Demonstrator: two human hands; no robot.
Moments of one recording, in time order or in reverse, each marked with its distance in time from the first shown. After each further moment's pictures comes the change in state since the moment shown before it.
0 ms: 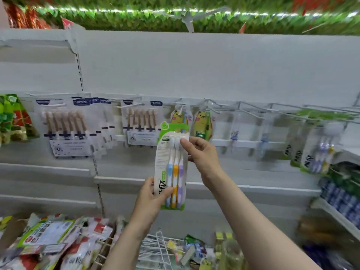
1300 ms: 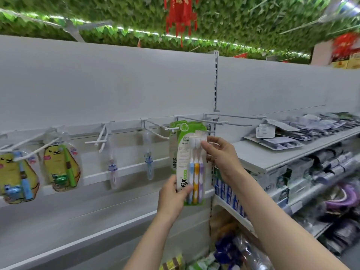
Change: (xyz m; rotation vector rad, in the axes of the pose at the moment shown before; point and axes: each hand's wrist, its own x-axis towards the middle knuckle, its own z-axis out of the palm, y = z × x) left_hand 0.054 0.015 0.435 0.080 -0.504 0.160; right_hand 0.005 -0.077 -0.427 -0.197 0.555 -0.078
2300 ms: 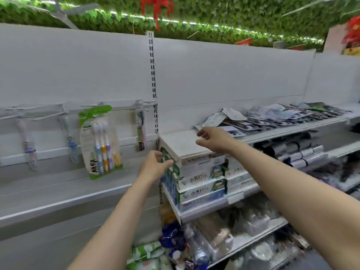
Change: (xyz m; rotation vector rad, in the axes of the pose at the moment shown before) left_hand 0.019 0.069 0.257 0.334 0.091 -0.173; right_hand 0.082 -0.018 -0.318 -1.094 -0.367 -0.089
